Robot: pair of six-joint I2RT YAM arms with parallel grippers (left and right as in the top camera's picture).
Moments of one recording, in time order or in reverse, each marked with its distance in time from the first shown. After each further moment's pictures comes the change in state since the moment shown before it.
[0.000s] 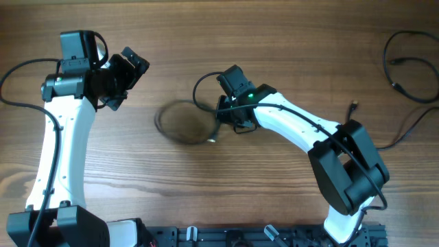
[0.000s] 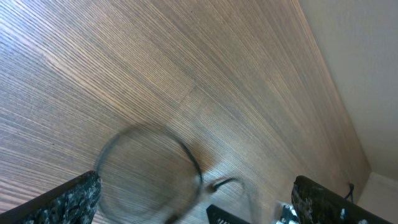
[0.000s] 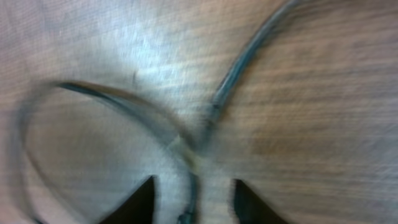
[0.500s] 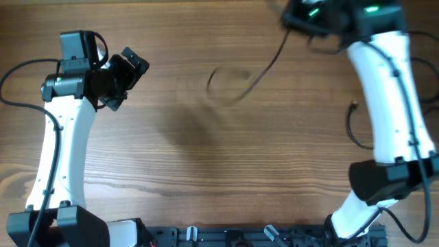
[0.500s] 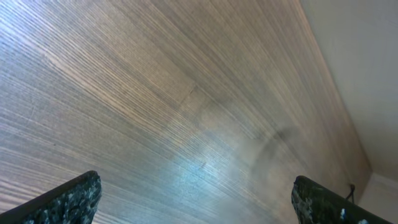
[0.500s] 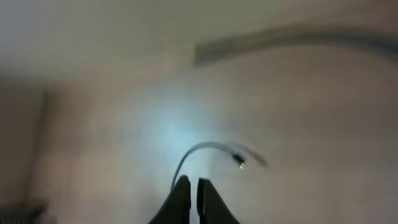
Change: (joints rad) left arm 0.000 0.000 0.000 0.000 -0.003 0.000; right arm -0.491 -0.049 0.919 -0.532 -0.117 -0.425
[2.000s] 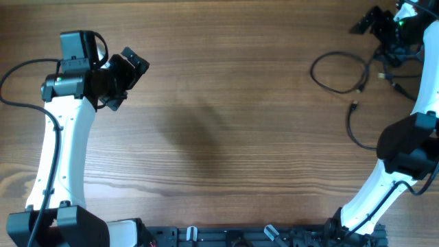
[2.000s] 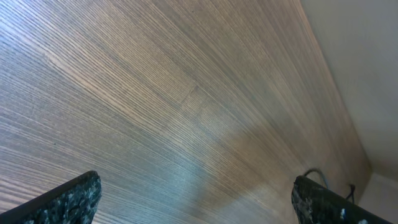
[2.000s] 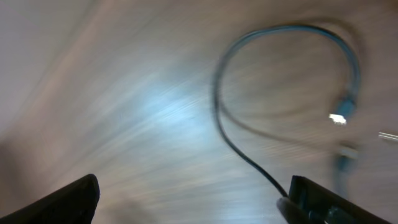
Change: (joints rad) left arm 0.000 0.000 0.000 -0.002 0.000 0.000; right arm -0.441 0.238 0.030 -0.287 -0.182 -0.079
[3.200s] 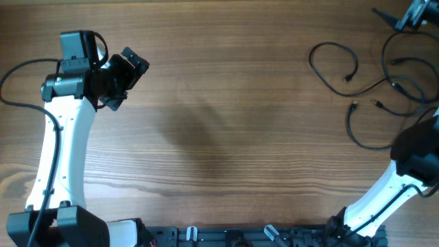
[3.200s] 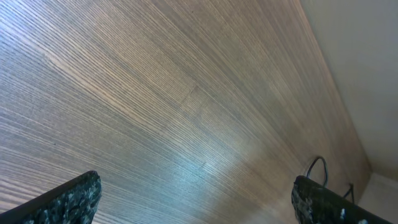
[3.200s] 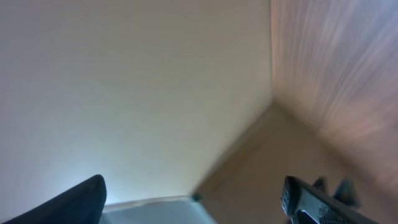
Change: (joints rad) left arm 0.000 0.000 0.000 0.000 0.000 0.000; right arm -0.159 0.000 -0.008 0.478 -0.733 1.222
